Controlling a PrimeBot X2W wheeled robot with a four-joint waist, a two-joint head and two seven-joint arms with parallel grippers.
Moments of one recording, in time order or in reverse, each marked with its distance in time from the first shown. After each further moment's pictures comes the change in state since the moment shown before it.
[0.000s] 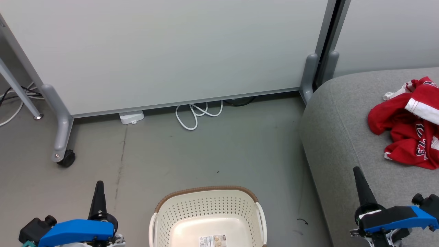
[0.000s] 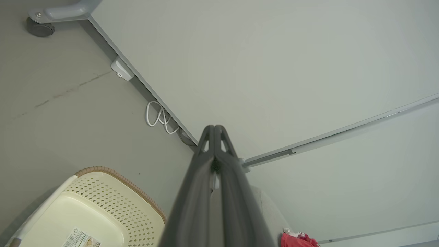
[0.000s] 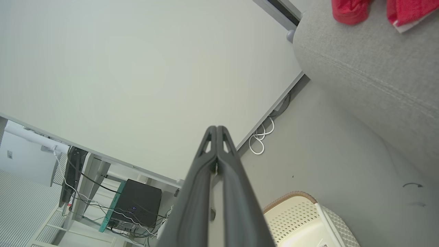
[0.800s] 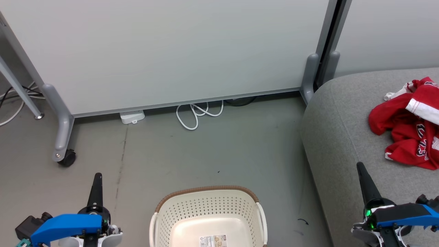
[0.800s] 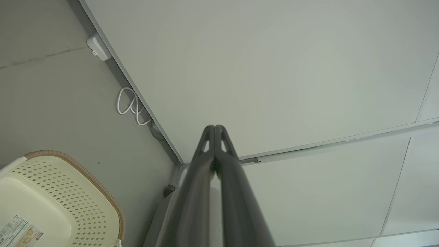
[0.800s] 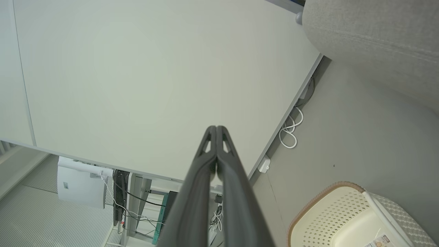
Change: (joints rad) left arm -0.023 0.001 0.016 -0.030 -0.221 -0.002 0.060; right arm -0.015 0.000 -0.018 -0.009 0.252 0.000 0.050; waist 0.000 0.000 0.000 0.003
